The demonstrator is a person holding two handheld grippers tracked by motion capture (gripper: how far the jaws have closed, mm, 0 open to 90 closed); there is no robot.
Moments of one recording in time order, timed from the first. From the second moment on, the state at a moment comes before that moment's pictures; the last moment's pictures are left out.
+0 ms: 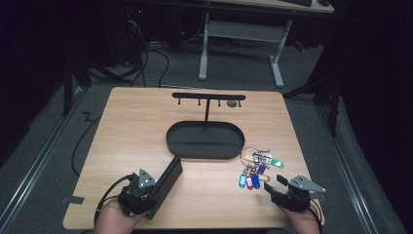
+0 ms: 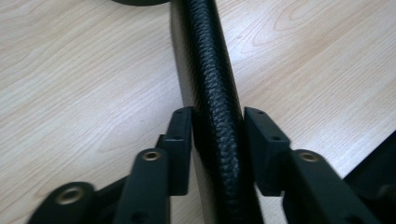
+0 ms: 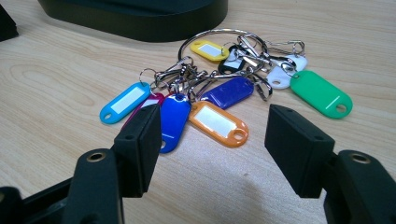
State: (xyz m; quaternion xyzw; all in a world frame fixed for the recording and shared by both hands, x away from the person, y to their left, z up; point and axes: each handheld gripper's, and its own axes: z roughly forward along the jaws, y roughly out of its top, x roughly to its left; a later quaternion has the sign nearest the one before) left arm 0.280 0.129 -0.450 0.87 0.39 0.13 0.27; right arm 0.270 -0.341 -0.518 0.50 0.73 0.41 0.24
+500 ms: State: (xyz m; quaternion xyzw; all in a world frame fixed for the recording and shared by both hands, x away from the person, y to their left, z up) left arm 0.282 0.132 -0.443 0.88 0.33 0.17 0.29; right arm 0.270 -0.341 -0.518 0.50 0.73 0.41 0.24
